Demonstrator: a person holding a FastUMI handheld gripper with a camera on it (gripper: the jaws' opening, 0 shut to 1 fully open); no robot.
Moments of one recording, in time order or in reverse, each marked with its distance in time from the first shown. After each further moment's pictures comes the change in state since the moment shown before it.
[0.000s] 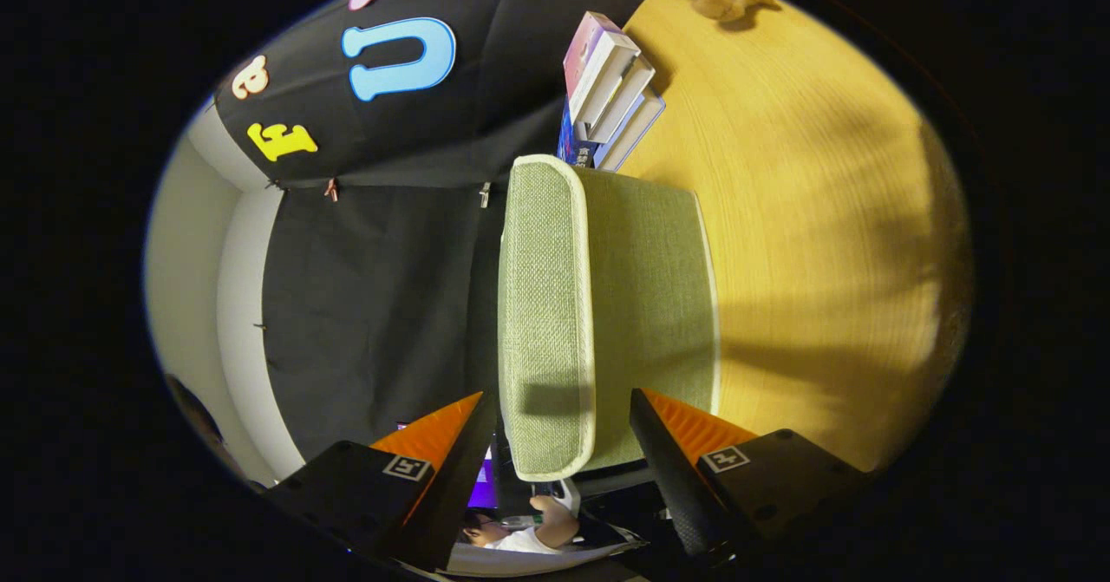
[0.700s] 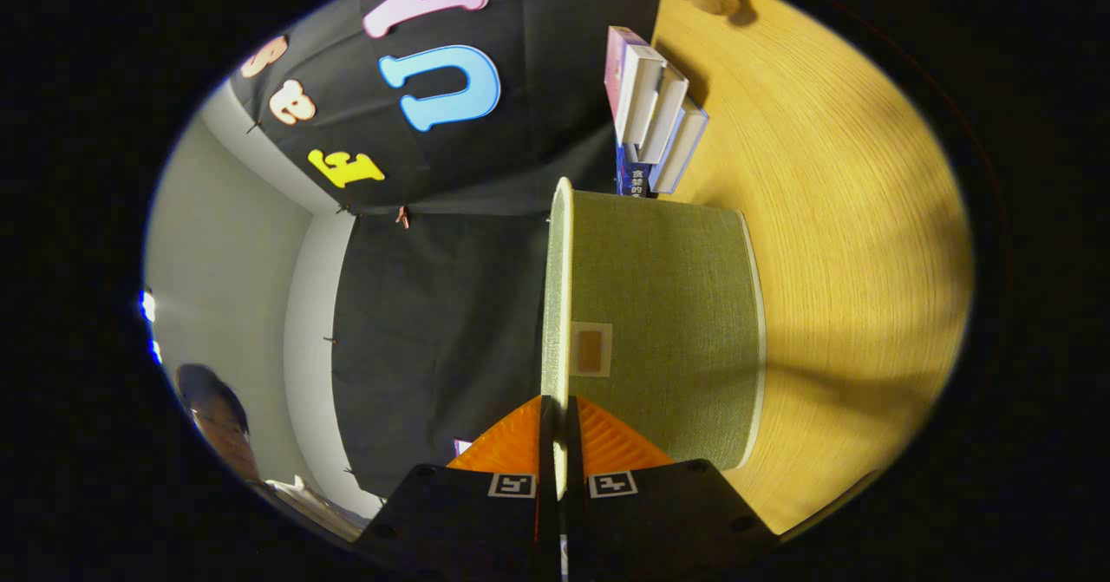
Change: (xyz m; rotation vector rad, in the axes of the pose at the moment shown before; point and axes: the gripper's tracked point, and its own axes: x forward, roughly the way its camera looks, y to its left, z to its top) arm 0.000 0.019 0.017 -0.029 -0.097 0.232
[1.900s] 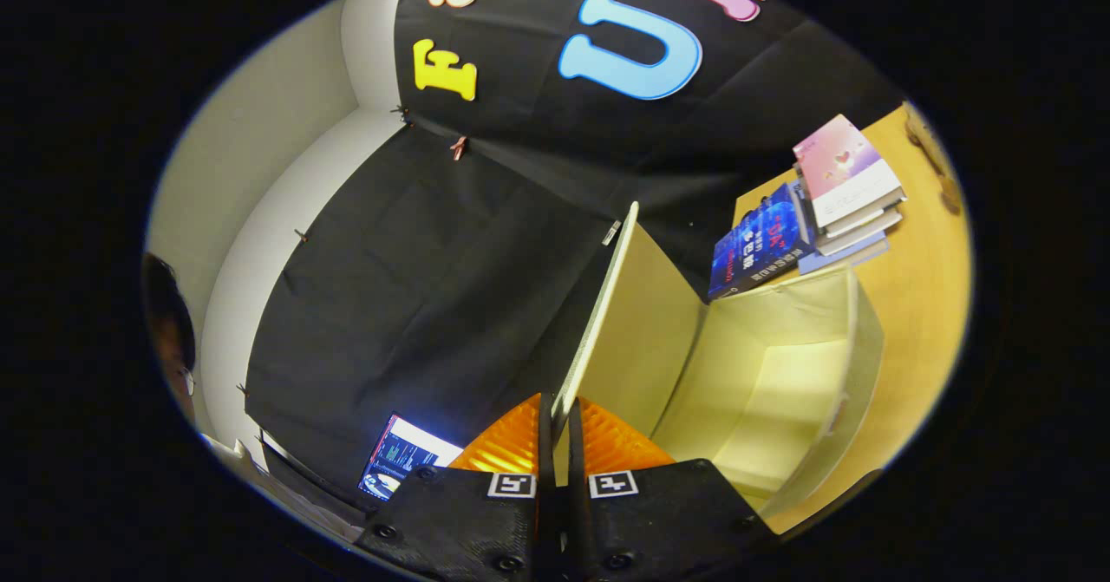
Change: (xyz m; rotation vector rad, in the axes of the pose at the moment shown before) arm 0.131 0.182 -0.051 -0.492 -0.004 -0.082
